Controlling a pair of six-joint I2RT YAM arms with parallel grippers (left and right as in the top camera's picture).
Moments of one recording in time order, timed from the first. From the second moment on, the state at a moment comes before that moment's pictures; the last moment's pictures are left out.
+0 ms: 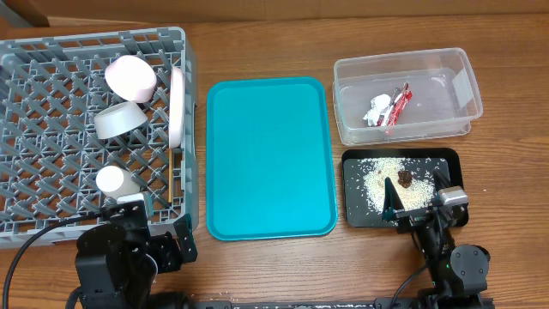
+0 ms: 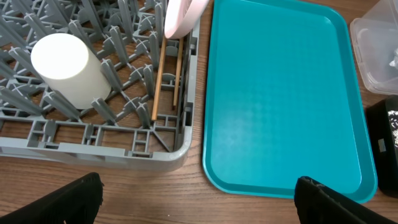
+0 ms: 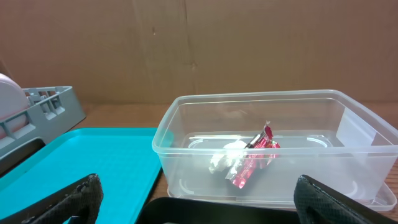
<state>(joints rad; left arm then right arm) 0.07 0.48 0.91 -1.21 0.07 -0.17 0.12 0.01 0.02 -0.03 -0.09 0.10</state>
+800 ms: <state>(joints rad) 0.04 0.02 0.04 0.00 0.06 -0.12 0.12 0.01 0.02 -0.03 -0.09 0.10</state>
